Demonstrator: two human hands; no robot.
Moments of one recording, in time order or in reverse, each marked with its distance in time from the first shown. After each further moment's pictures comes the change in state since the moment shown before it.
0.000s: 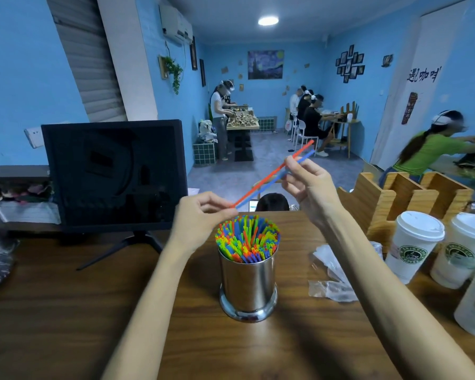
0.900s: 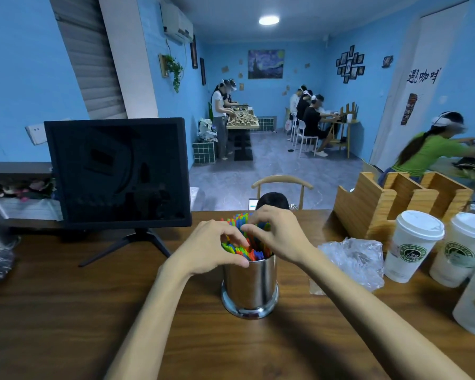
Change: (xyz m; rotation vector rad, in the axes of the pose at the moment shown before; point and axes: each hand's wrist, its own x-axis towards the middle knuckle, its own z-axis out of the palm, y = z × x) left_hand -0.027 -0.017 -0.005 0.531 -0.432 0.045; right_hand -0.027 0.089 -0.010 -1.214 -0.332 -0.464
